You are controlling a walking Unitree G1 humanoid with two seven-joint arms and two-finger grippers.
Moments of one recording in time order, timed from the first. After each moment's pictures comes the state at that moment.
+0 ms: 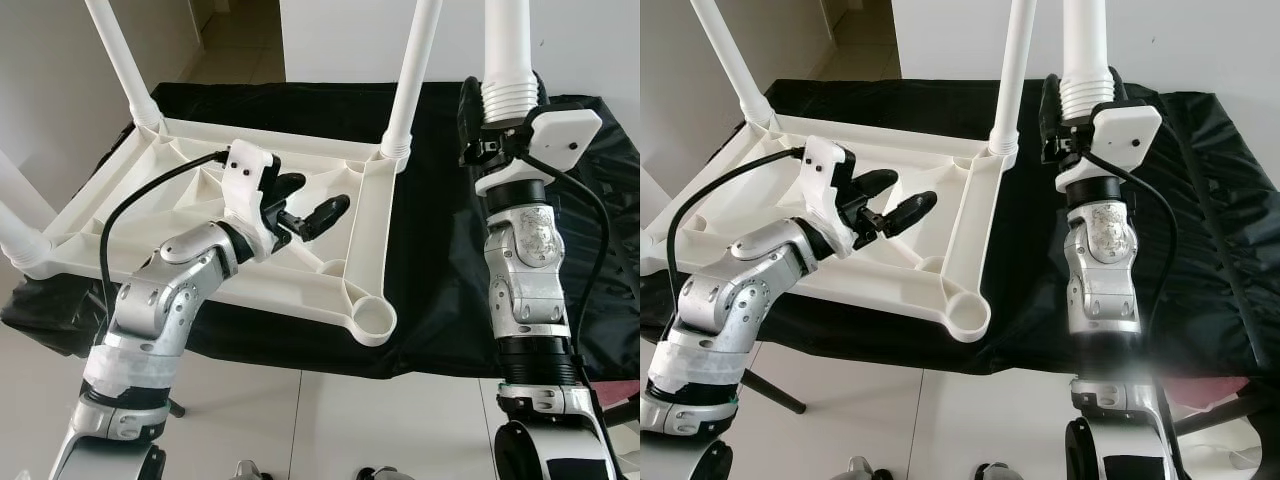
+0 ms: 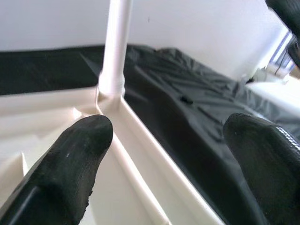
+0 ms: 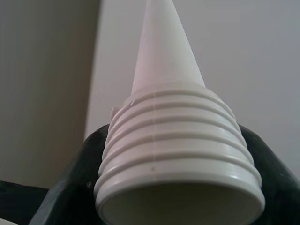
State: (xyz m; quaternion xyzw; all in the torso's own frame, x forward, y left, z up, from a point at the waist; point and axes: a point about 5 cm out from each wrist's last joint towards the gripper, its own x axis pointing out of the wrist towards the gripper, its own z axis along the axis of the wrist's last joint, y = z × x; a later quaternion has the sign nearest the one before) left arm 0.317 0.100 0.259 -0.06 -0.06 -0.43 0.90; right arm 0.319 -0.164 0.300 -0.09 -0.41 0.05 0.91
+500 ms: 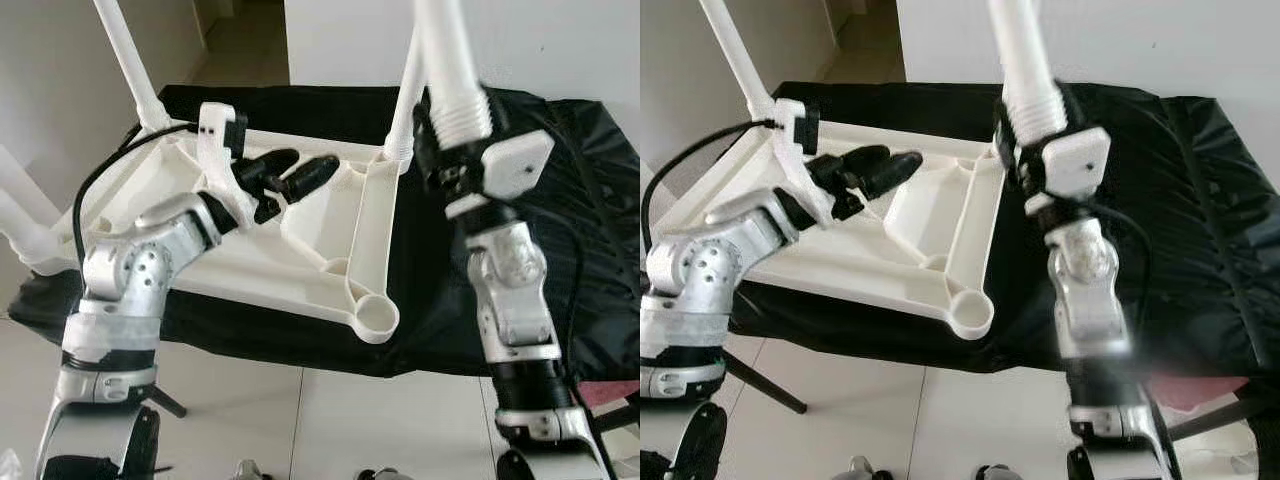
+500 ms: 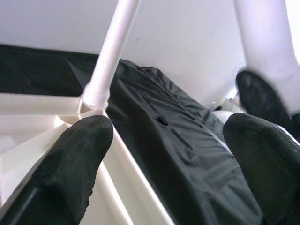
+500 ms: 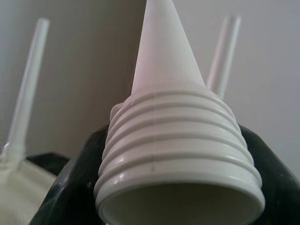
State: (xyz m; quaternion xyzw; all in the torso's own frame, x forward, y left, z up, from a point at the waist) left arm 0.328 0.112 0.276 -0.18 -0.03 -0.46 0.87; right arm 0.302 -0.142 0.266 -0.13 -0.38 0.13 0.91
